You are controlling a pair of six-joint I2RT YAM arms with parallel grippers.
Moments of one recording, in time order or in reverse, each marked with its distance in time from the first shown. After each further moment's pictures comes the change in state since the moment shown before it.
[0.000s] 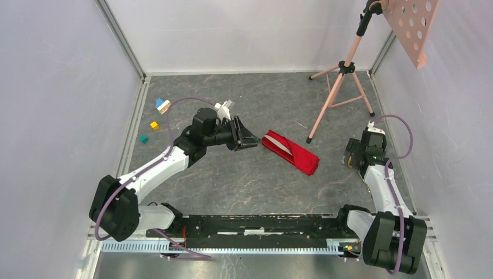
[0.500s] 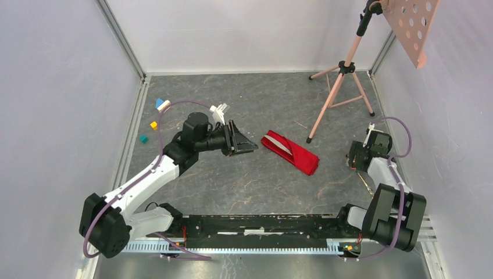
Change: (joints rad) left arm -0.005 -0.144 -0.041 -0.073 0.042 0.003; right arm -0.130 0.182 -0.010 0.135 -0.076 -0.185
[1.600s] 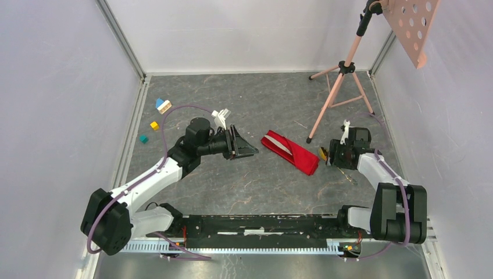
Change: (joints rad) left arm 0.000 -0.005 -0.098 0.109 0.014 0.003; right arm 0.235 0.065 0.026 -0.034 -0.227 0.143
